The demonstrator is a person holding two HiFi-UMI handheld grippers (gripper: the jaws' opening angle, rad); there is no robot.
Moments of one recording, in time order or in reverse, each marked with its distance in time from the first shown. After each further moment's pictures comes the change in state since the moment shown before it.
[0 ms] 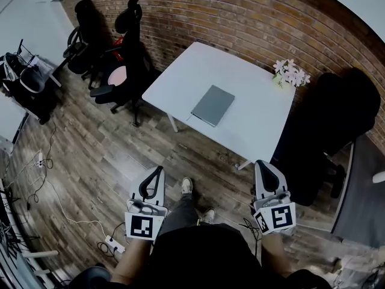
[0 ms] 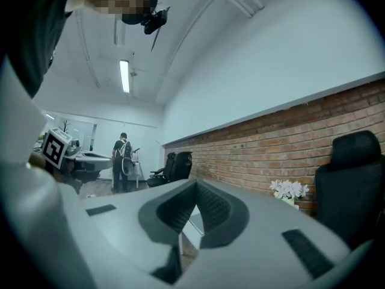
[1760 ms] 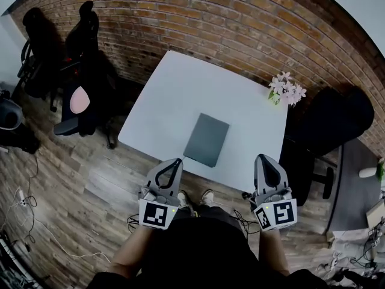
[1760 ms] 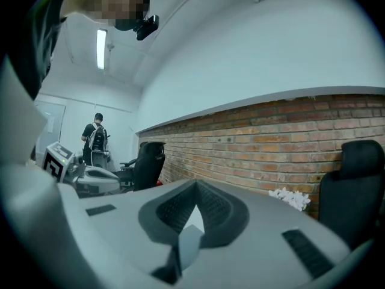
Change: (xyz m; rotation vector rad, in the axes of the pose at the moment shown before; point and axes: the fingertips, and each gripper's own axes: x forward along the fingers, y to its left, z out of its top) left arm 0.281 0.091 -0.051 -0.065 -0.017 -0.385; right arm 0.234 -0.073 0.010 -0.023 0.117 -0.239
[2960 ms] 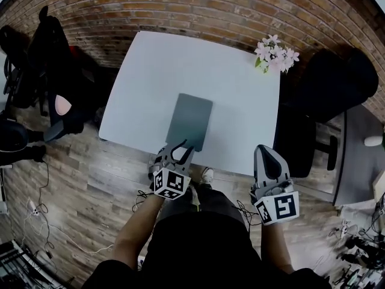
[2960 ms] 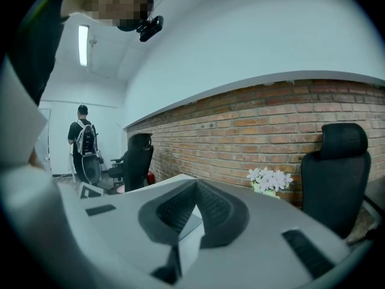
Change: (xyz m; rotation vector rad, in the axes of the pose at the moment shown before) left arm 0.109 -0.094 -0.175 0.203 0.380 -0.297; right arm -0.025 -0.062 -0.052 0.089 0.102 -0.083
